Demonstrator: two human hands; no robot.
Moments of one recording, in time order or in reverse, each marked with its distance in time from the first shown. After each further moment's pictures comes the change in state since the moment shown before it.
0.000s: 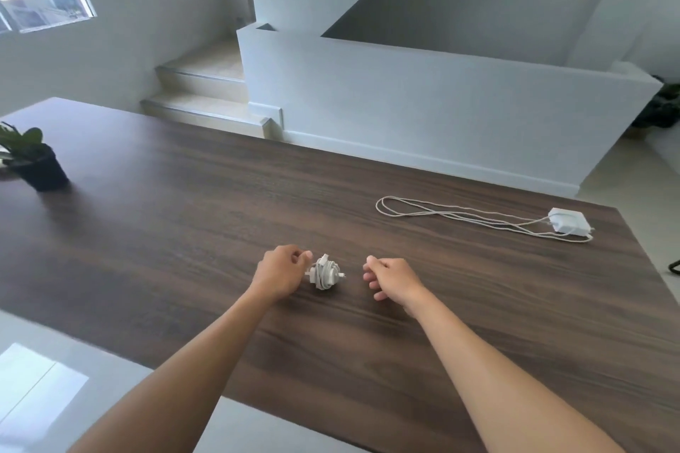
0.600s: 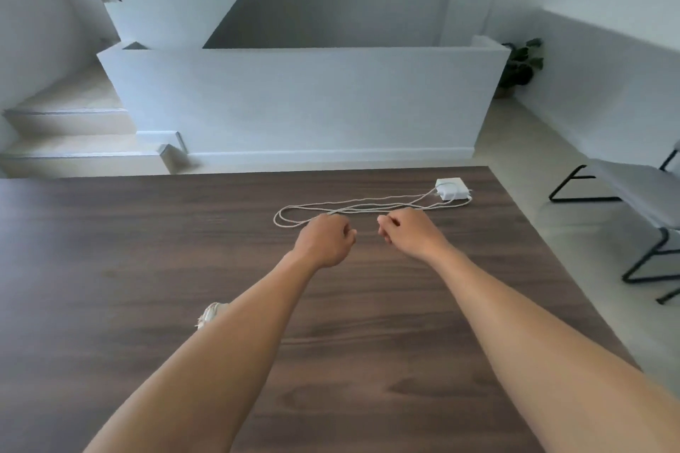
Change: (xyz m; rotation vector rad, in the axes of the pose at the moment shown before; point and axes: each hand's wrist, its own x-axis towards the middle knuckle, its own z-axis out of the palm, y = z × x) left_hand 0.010 0.209 0.121 0.404 -0.190 0.636; right_hand -0.015 0.002 -0.201 -0.477 0.319 -0.196
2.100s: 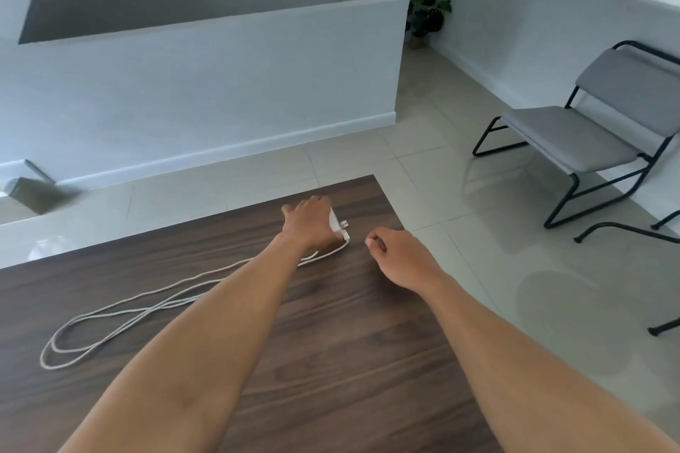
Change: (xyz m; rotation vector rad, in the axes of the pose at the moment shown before) left_hand 0.294 0.209 0.137 0.223 -0.142 0.138; right_hand 0.106 0.261 -0.137 -0.079 0.097 0.166
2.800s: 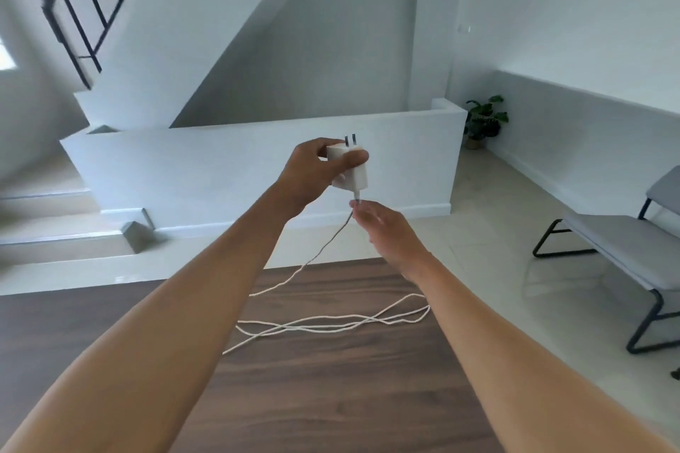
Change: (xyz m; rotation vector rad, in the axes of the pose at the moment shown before) left_hand -0.115 -0.035 -0.236 -1.013 0.457 0.097; right_hand -0.017 -0.189 -0.076 0.570 0.045 -0.337
